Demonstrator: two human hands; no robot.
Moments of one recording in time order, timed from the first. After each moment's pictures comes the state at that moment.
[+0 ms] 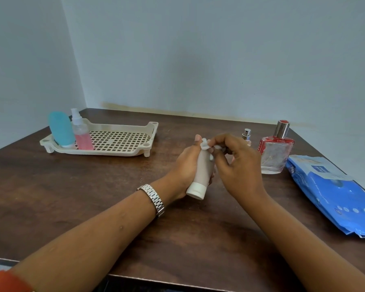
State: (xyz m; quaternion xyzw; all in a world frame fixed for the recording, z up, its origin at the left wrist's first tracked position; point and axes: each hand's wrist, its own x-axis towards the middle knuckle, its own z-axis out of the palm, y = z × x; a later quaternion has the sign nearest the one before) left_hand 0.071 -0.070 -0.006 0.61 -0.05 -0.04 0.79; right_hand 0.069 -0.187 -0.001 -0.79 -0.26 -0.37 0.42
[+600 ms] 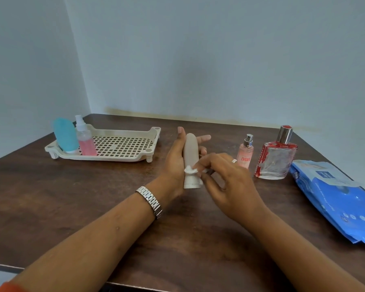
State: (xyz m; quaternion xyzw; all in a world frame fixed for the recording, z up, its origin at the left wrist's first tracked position) left_hand 0.084 -0.053 -0.001 0.44 -0.10 -0.06 0.89; right_hand 0.049 -0.186 -0.005 -0.80 -0.40 -0.31 0.33
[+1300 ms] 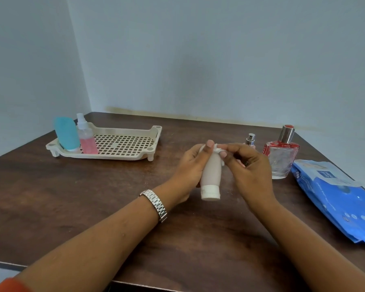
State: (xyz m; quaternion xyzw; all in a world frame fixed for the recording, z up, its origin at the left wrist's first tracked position) left_hand 0.080 -0.064 -0.014 0.67 -0.11 0.03 0.74; right_hand 0.070 -0.196 -0.003 -0.70 -0.21 -0.24 0.63
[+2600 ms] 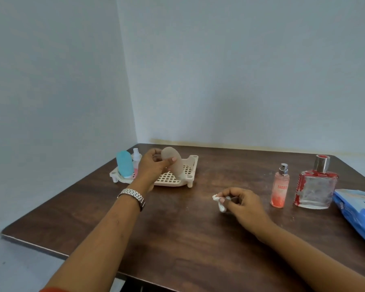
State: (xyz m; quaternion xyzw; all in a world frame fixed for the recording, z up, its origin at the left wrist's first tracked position) left_hand 0.085 0.102 0.031 0.71 0.10 0.24 0.65; right_hand 0.074 -0.150 -0.023 -0.79 -0.25 -0.06 0.55
